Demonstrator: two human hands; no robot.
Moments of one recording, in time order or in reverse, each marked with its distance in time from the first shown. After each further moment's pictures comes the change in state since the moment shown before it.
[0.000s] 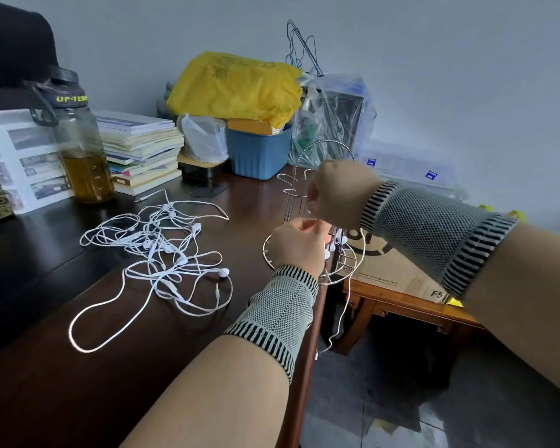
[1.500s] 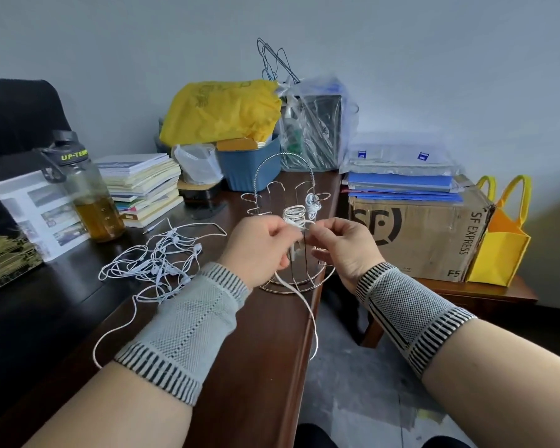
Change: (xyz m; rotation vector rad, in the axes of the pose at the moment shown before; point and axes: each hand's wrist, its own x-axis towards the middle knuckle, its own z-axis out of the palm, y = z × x) left_hand -0.030 0.063 -0.063 0.549 -0.347 0.224; right_hand -0.055 0.007 0.096 1.800 0.317 0.469
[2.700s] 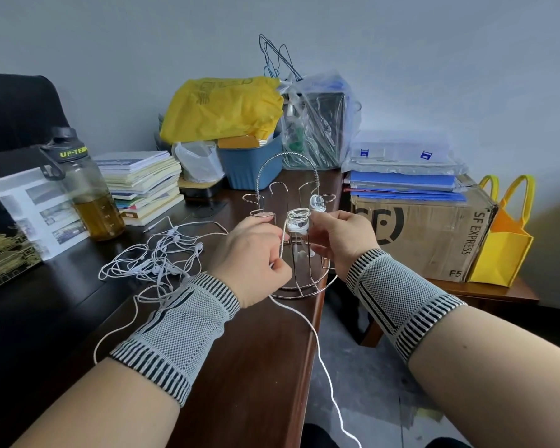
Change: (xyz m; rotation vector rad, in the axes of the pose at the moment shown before) left_hand 0.005 -0.040 -0.010 0.588 0.053 0.468; right_hand 0.019 -0.009 0.015 0.102 0.155 0.135
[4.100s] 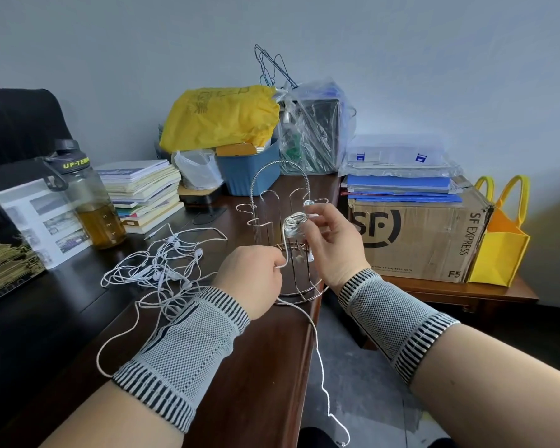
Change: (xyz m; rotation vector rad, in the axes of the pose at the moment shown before) left_hand -0.008 0.024 -0.003 0.074 -0.182 -0.265; right_hand -0.022 0.011 -0.004 -0.438 -0.051 -0.559
